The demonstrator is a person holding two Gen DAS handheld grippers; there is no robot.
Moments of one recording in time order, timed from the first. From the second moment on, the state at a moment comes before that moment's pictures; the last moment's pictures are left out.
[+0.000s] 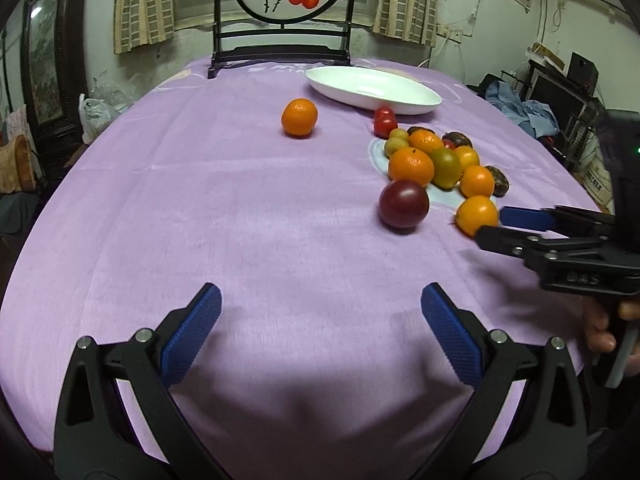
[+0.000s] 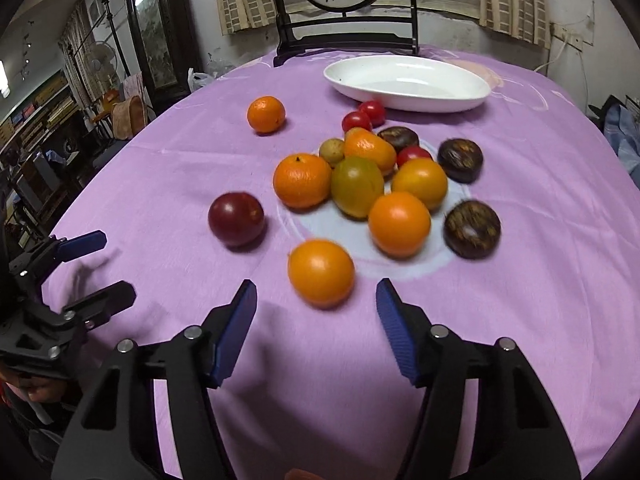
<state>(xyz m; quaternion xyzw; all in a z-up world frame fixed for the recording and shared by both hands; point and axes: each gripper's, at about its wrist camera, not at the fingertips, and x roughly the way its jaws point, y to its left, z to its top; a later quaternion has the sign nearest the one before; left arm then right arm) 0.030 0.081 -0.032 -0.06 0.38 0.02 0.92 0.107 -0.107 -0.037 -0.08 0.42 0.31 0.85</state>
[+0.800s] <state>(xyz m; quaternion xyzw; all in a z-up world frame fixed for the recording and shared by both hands) 0.140 0.035 -0.045 -0.01 0.46 -0.08 0.89 0.112 -0.156 -0.035 0.02 0.40 0.37 0.84</state>
